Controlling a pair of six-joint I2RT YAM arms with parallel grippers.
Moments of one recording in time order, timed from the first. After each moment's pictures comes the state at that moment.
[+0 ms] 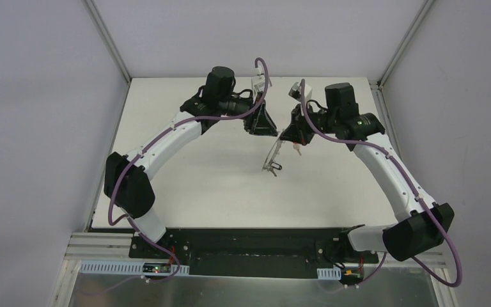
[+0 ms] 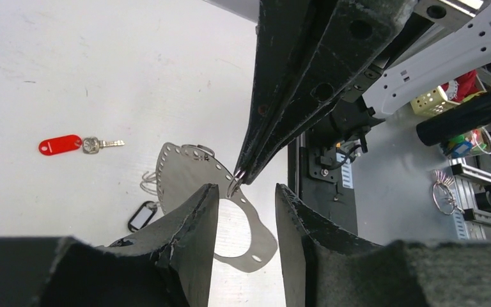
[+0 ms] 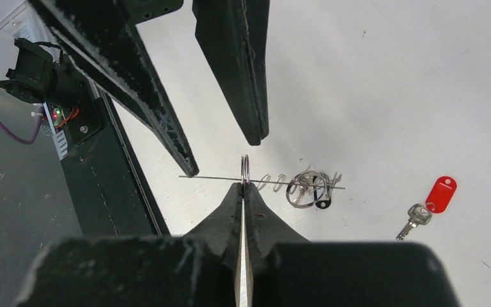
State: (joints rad) left arm -0.59 1.67 1.54 -0.22 0.99 -0.16; right arm 0.40 1.32 1.35 -0.72 -0.73 -0.20
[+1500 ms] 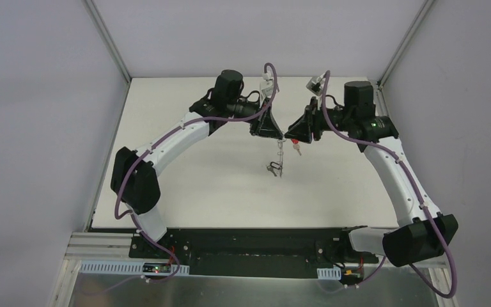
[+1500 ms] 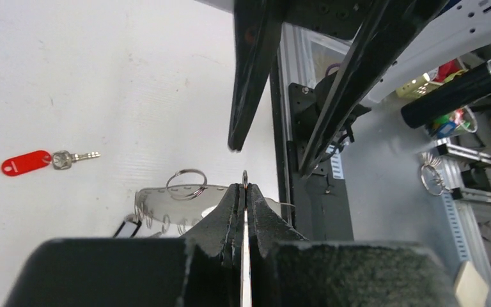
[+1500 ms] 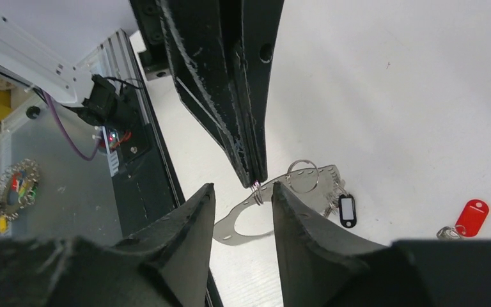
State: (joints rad) left arm -0.62 1.73 1.57 -0.27 1.03 -0.07; right arm 0.29 1.29 1.32 -0.66 -0.93 -0.12
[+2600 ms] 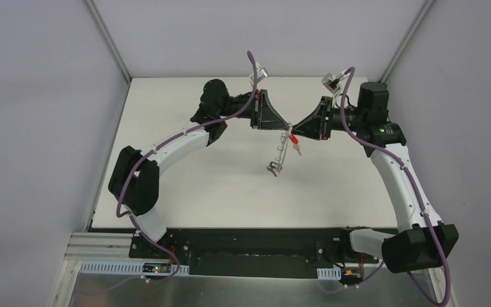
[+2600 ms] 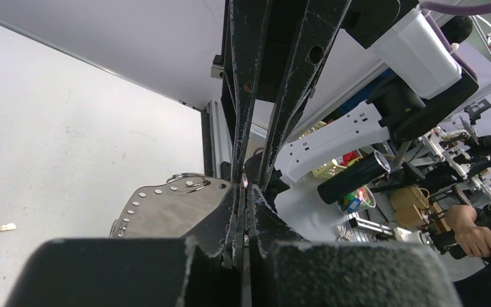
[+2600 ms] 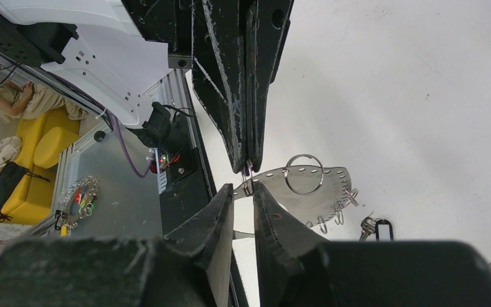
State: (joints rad) left arm -0.61 1.71 1.32 0.65 1.07 -0.90; right arm 0.16 1.22 1.24 -0.48 -1.17 0.08
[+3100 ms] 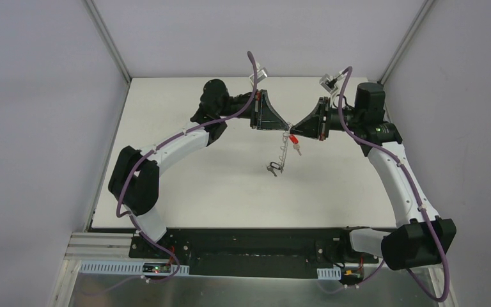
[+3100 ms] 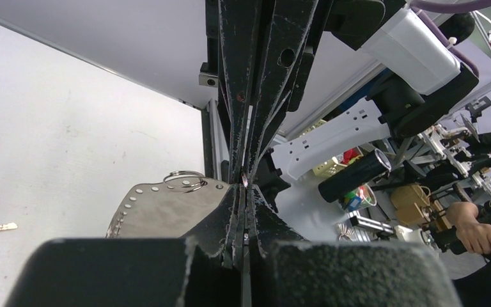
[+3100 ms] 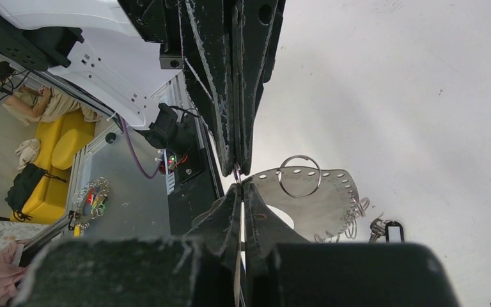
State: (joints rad) left arm -0.61 1.71 1.32 0.65 1.07 -0.90; right arm 0.17 1.24 1.21 -0.41 -1.19 0.14
